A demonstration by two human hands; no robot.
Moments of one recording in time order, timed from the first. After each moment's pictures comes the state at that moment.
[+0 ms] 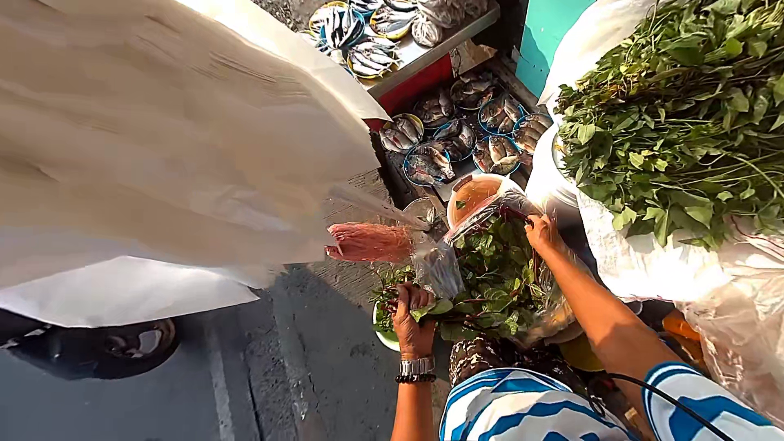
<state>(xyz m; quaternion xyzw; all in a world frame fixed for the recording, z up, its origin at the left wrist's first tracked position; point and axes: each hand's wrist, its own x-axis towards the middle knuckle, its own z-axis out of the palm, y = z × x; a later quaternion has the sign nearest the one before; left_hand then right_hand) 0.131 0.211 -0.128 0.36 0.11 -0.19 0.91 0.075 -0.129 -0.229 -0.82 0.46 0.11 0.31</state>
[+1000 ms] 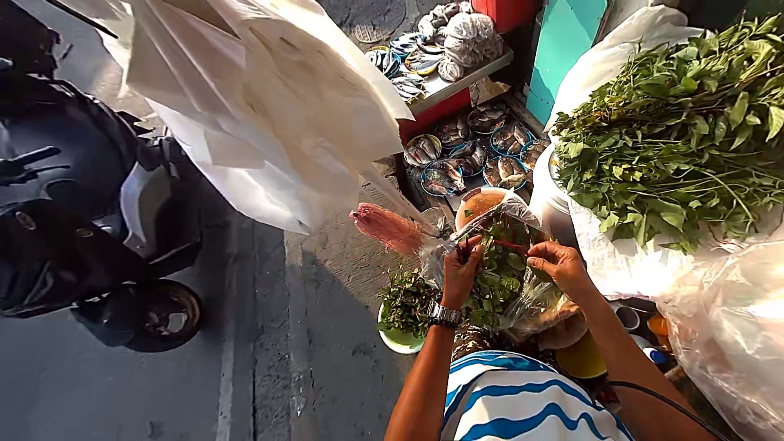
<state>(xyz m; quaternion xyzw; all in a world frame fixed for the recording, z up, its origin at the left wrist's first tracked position) 0.098 0.128 -0.078 0.65 -0.17 -0.22 0.71 -0.041 -0.061 -0.071 -0.70 0.22 -0.13 0.66</state>
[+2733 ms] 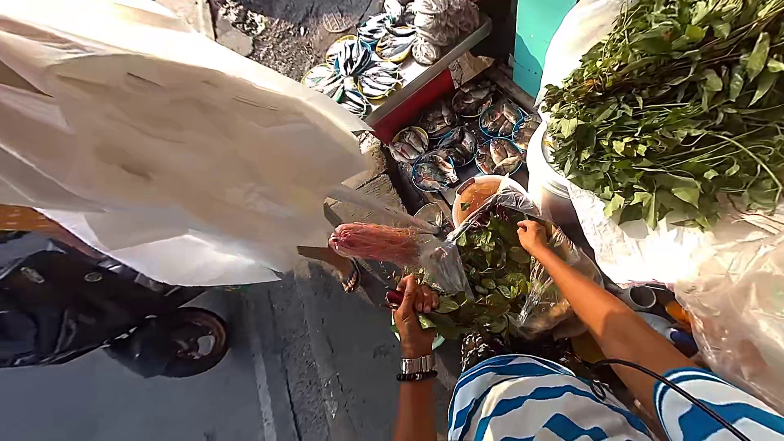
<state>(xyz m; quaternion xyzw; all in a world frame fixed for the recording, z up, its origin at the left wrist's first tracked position) 0.110 0.204 -0.073 0.45 0.05 -0.20 0.87 0.061 -0.101 -0.207 -0.76 0.45 0.10 0.46</state>
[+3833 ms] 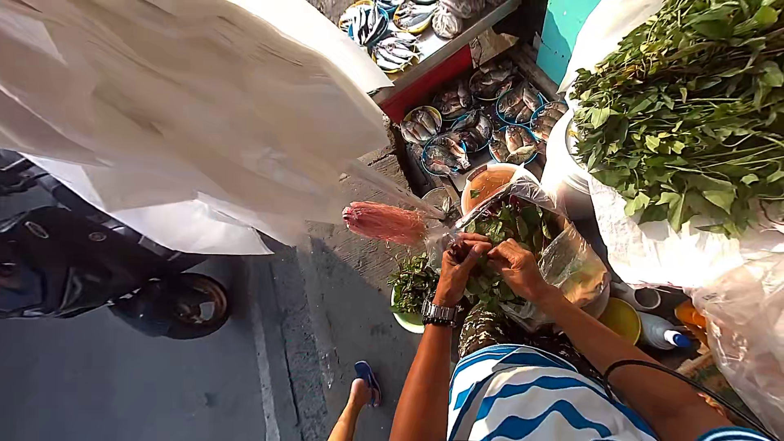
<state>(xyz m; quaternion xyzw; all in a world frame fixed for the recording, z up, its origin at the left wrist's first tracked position) 0.125 0.147 -0.091 0.60 -0.16 -0.32 0.72 0.023 0.013 -0.123 -0.83 0.09 -0.18 0.53</state>
